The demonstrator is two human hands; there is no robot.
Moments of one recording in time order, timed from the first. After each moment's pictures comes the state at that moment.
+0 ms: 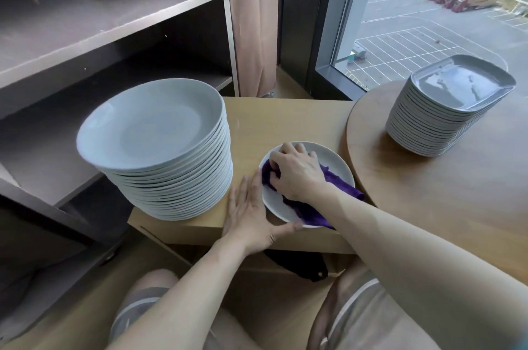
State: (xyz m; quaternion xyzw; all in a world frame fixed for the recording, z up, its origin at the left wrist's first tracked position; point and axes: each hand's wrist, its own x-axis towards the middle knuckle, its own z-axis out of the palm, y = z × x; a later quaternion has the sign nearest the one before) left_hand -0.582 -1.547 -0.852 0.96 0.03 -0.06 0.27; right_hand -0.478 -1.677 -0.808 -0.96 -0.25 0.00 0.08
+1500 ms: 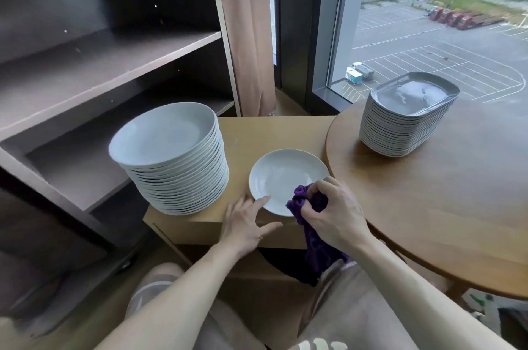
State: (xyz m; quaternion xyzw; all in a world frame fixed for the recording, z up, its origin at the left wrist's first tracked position) left_hand -0.619 -1.563 -0.822 0.97 0.02 -0.05 0.24; right_hand -0.605 -1.783 -0.759 -0.91 -0.12 -0.07 0.39
